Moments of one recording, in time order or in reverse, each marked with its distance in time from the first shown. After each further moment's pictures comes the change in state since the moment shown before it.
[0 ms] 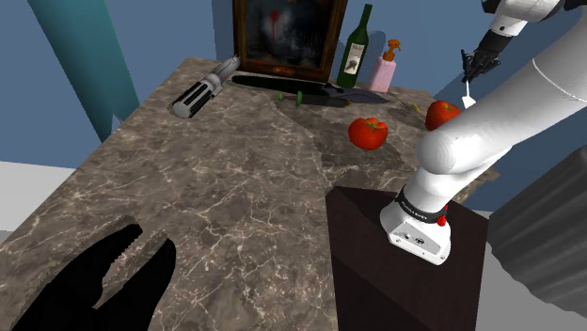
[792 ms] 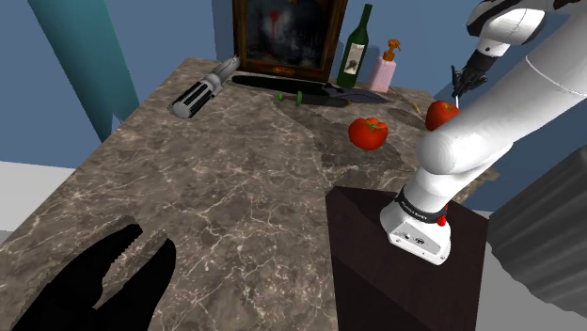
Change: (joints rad) arm 0.012 0.059 -0.048 -0.121 0.032 0.166 -0.029
